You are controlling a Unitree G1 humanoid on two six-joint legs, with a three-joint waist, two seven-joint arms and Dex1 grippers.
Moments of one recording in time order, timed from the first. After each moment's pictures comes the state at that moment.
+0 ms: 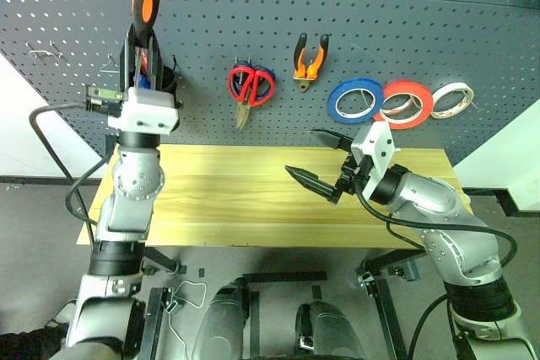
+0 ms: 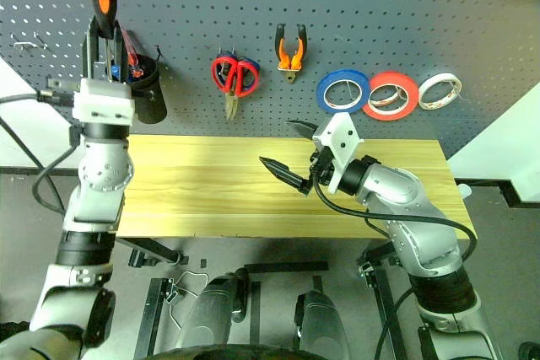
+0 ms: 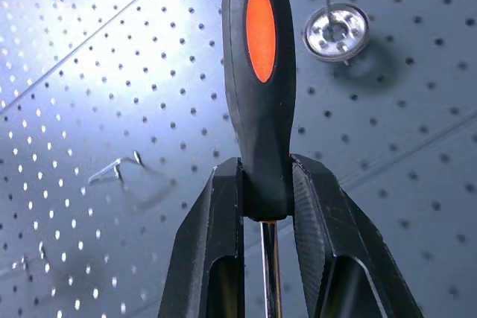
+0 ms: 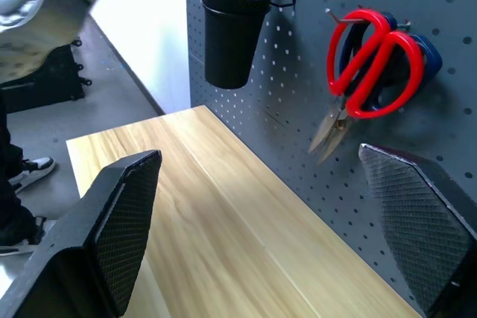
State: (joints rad) left arm -0.57 0.41 0.10 0.12 0.35 -0.51 0.27; right arm -0.30 -0.52 0.07 -0.46 0.49 0.48 0.65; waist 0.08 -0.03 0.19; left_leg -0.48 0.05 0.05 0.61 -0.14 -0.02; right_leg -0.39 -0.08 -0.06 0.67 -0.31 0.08
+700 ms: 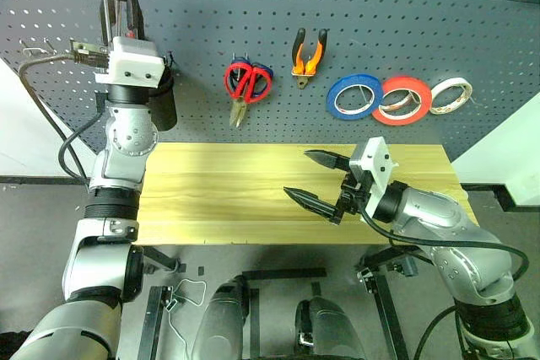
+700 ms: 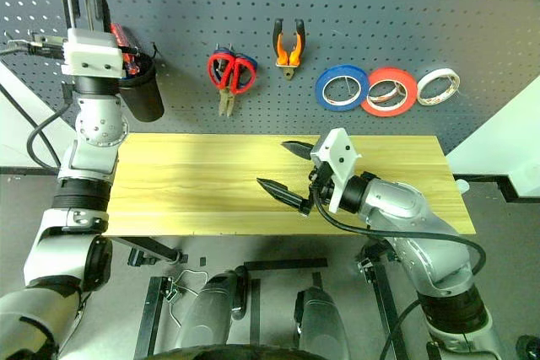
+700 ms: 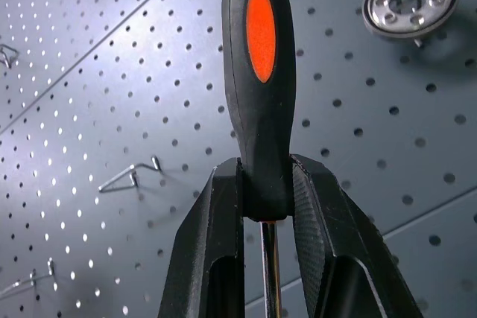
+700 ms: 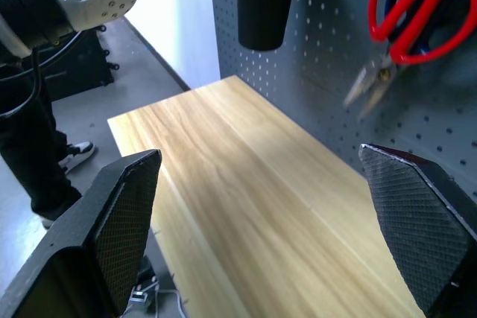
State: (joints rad) left arm -0.80 0.48 0.10 0.48 0.38 -0.64 0.39; right arm -0.21 -0.56 0.03 -0.60 0.58 0.64 0.64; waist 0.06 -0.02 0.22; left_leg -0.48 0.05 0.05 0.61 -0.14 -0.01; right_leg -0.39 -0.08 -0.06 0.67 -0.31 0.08
